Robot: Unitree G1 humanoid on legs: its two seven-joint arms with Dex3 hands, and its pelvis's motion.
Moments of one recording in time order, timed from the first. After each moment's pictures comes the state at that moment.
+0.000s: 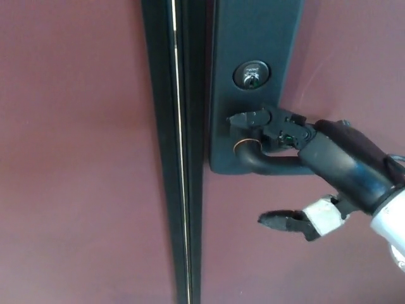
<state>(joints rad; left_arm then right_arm) -0.18 0.42 0.04 1.33 0.14 -0.17 0.07 -0.32 -0.60 0.42 -0.65 -0.36 0.53 0.27</state>
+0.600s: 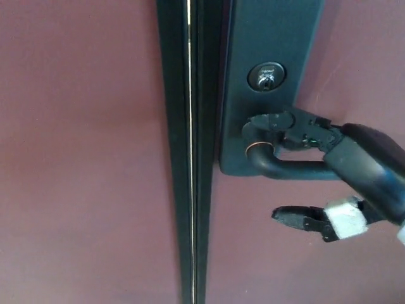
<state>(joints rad) -0.18 0.42 0.04 1.33 0.14 -0.17 0.07 -0.20 -0.61 0.27 -0.81 -0.42 0.55 0.34</state>
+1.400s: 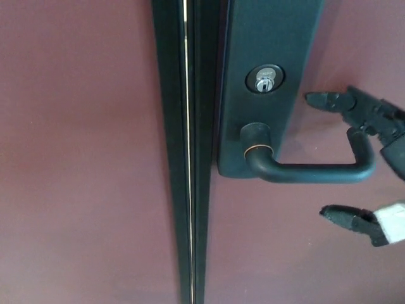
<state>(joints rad) -0.18 0.42 0.03 1.33 0.15 -0.17 0.07 -0.11 -0.62 0.13 -0.86 -0.43 0.56 0.40</state>
